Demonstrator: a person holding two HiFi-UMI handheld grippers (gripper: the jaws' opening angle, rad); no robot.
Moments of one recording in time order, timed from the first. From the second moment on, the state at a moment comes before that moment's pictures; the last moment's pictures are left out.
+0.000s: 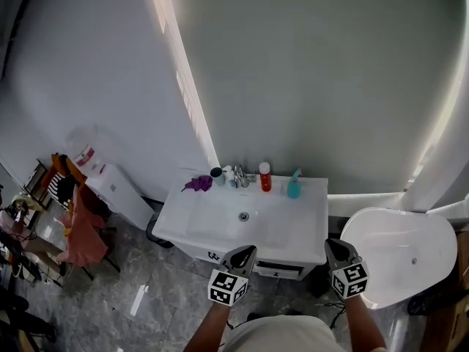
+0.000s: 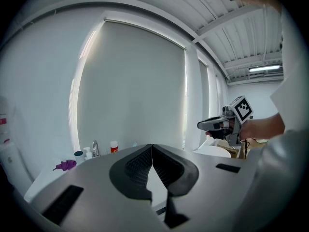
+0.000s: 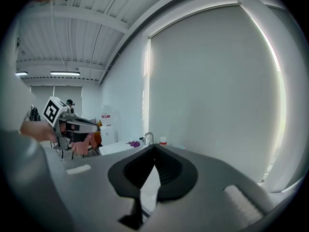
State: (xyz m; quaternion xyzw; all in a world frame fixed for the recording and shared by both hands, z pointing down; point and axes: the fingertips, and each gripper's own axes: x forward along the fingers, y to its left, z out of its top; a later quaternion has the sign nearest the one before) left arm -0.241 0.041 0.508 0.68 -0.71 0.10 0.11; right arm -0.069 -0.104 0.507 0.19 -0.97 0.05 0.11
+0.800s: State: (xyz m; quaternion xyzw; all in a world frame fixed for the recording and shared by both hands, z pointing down) left arm -0.260 0.050 0.507 0.68 -0.72 0.08 0.12; right arm -0.085 -0.100 0.504 0.19 -0.97 0.05 0.10
